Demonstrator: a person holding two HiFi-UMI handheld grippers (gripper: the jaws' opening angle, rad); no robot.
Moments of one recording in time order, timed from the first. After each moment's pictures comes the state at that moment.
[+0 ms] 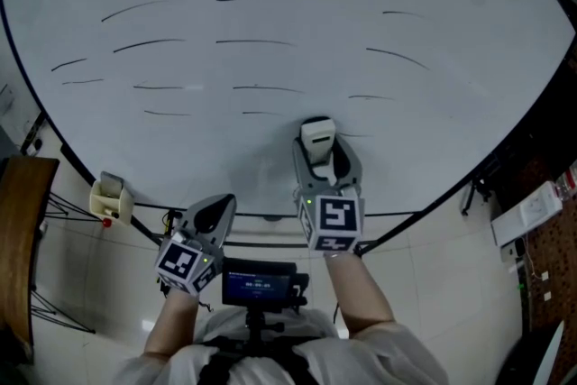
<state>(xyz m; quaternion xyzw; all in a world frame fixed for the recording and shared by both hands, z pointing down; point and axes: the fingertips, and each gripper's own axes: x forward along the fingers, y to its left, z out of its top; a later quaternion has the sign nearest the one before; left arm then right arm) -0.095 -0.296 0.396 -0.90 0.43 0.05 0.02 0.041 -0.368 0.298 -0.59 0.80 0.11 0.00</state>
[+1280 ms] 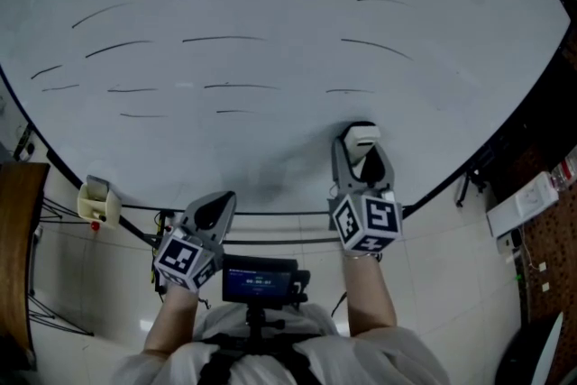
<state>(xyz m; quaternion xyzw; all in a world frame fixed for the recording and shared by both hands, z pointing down) -0.057 -0.310 0.406 -0.91 0.42 0.04 0.00 0.154 -0.365 0.295 -0.64 0.77 0.05 0.06</state>
